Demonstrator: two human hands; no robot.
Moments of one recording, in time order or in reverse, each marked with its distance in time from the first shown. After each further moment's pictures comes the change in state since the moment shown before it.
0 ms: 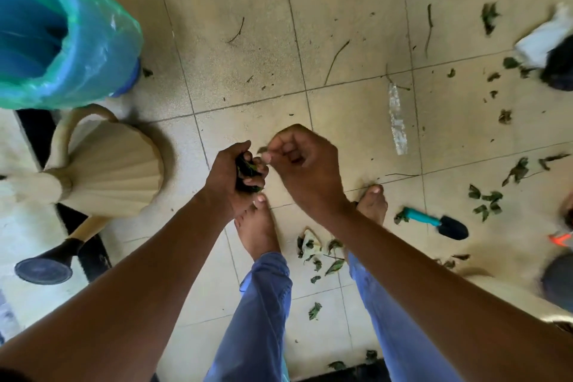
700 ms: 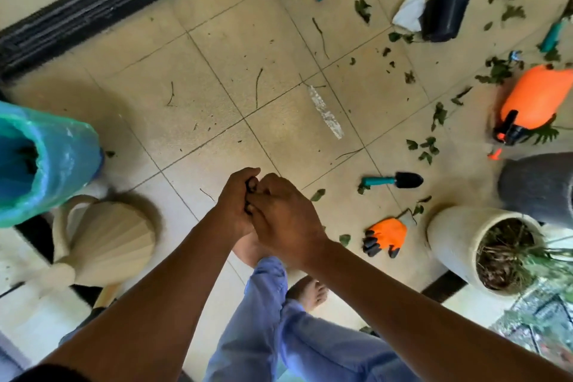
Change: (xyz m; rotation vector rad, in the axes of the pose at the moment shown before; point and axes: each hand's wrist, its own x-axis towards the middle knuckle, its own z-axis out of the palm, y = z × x) left_hand -0.080 -0.050 0.090 0.453 -0.099 -0.114; right_hand -0.087 -0.062 -0.056 -0.682 0.044 -0.179
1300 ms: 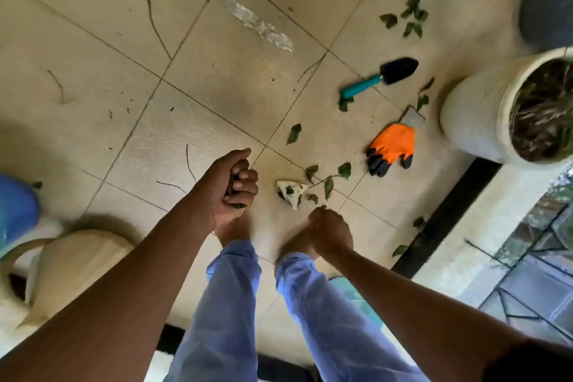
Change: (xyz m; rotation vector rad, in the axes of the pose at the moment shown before) left_hand 0.101 -0.069 -0.014 0.380 -0.037 -0.413; right_hand -0.189 0.136 0.192 0.440 -0.352 1.271
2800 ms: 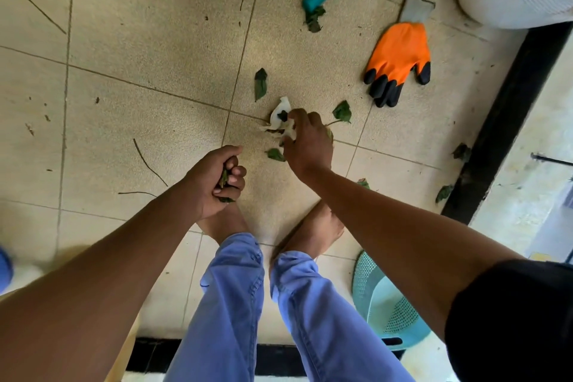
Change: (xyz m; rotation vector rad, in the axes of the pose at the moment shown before) left_hand 0.116 -0.043 -0.044 0.481 0.302 -0.037; right_hand 0.134 -0.007 0.043 0.274 0.537 -0.201
